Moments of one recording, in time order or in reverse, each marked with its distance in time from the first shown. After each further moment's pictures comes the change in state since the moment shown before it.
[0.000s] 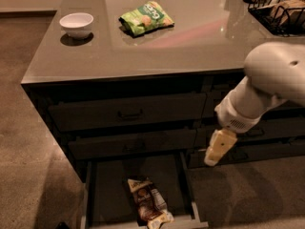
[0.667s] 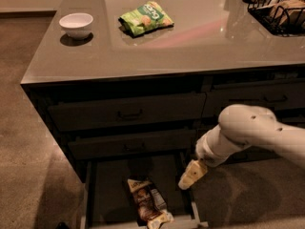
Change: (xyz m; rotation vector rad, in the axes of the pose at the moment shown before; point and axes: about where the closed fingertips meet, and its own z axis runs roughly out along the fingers) arm -0.003 0.034 0.149 -0.092 -0.106 0.171
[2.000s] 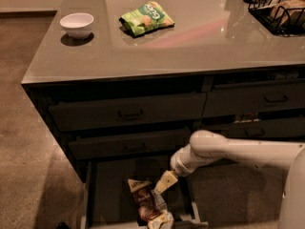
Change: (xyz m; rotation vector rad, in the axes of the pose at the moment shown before) arm -0.022 -0.016 0.188 -0.156 -0.120 0.037
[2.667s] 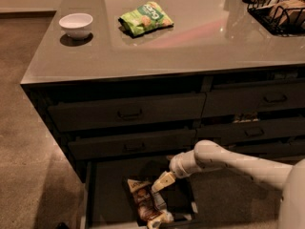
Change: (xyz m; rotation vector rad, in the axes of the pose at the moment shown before) arm 0.000 -0.035 0.058 -0.034 -0.217 -0.029
